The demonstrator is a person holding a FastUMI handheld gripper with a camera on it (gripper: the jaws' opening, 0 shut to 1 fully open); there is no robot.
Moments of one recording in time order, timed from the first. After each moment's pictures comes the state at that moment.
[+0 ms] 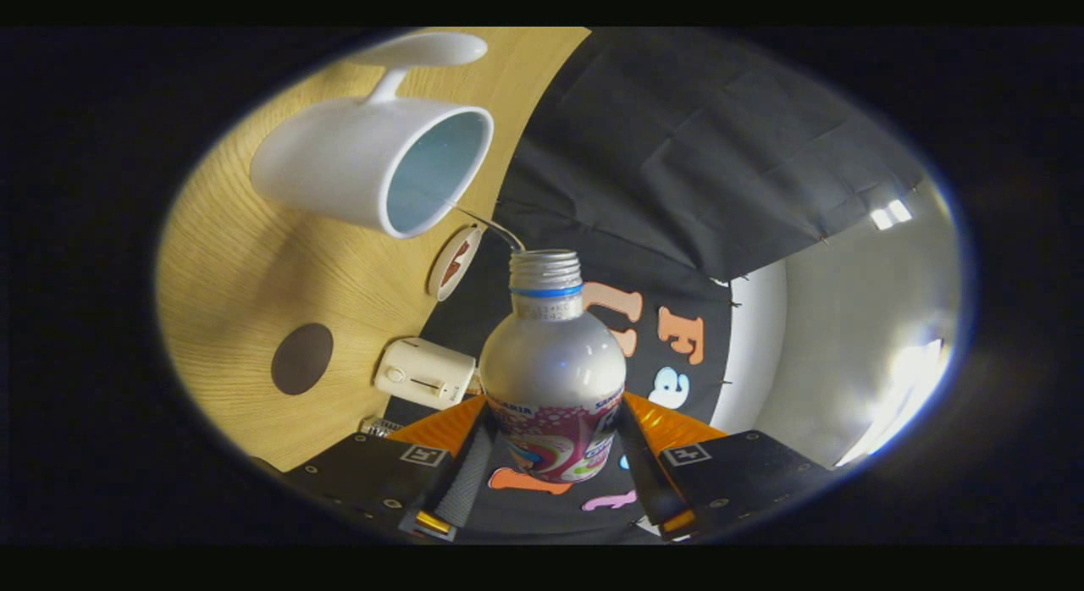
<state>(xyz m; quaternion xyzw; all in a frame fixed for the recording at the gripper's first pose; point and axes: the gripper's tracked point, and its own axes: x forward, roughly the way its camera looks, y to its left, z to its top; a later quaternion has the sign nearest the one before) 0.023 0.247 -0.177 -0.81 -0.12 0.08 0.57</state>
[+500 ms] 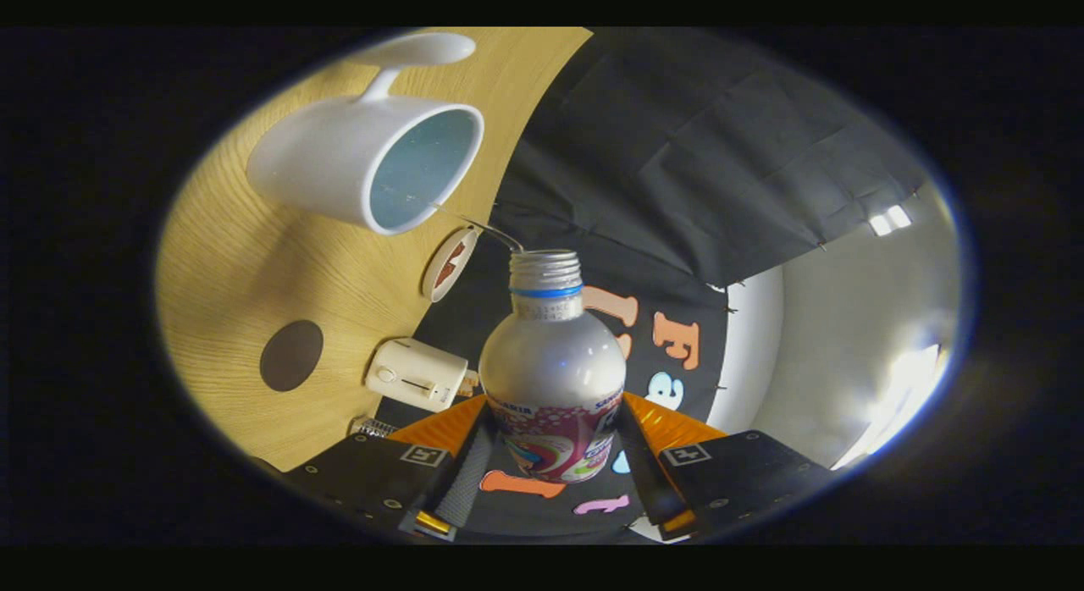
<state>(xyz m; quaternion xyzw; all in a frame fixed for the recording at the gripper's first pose) 0.028 0.251 -0.173 -0.82 -0.14 0.08 0.55</state>
